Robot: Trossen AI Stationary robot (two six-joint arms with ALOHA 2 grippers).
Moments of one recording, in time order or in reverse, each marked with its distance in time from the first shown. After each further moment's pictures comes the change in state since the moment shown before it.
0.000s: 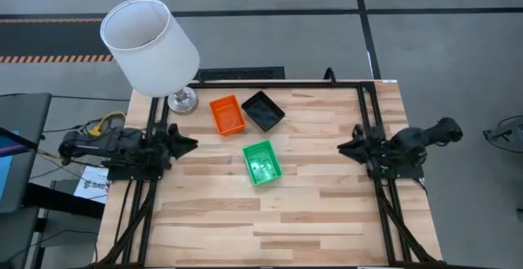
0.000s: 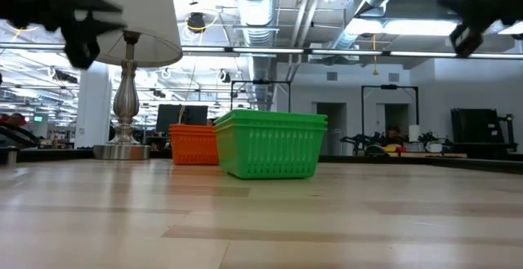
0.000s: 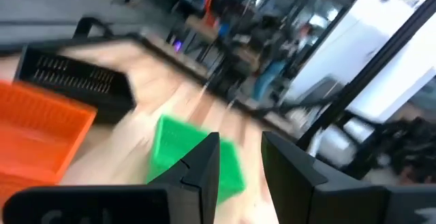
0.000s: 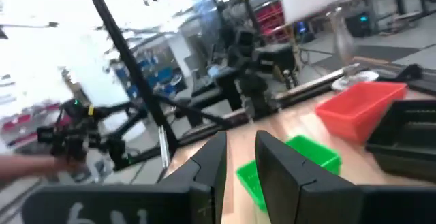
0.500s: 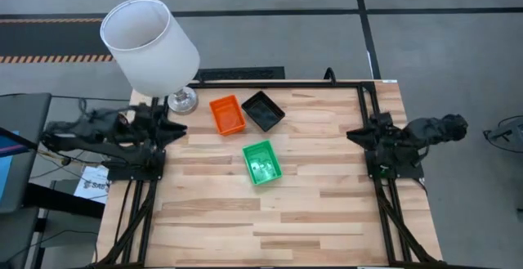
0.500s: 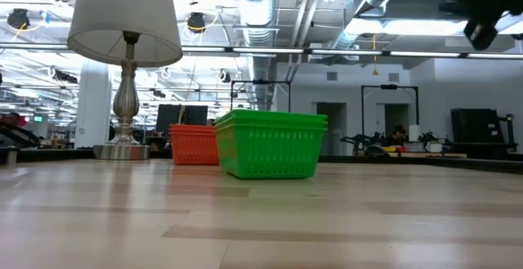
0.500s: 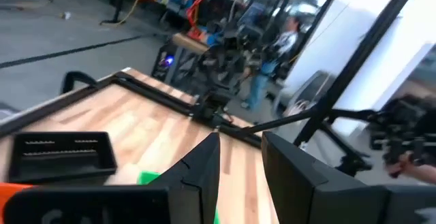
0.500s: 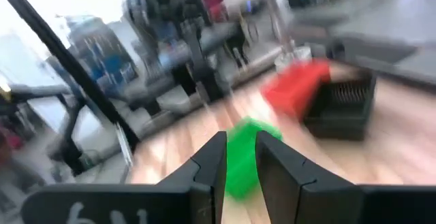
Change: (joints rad) left arm 0.001 0.349 0.518 -0.168 0.027 0.141; right arm -0.001 0.030 0.255 -0.381 0.156 0.145
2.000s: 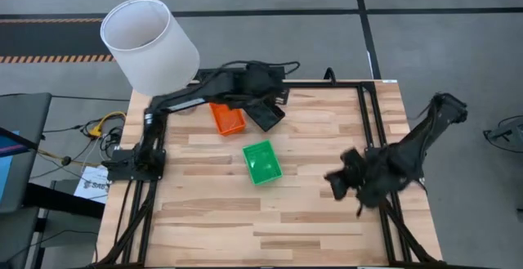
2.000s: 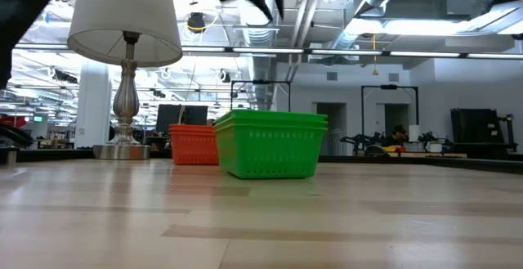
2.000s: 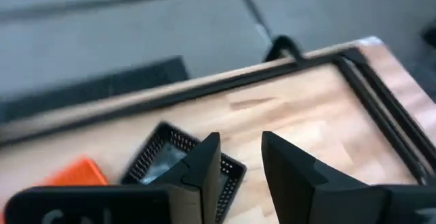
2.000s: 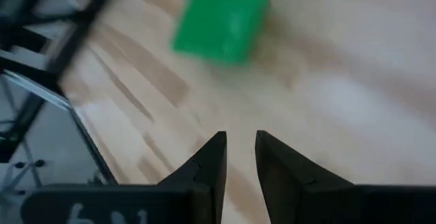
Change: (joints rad) left arm 0.306 1.662 1.595 -0.812 -0.414 -0.465; right arm 0.403 1.136 0.556 -0.442 0.144 1.096
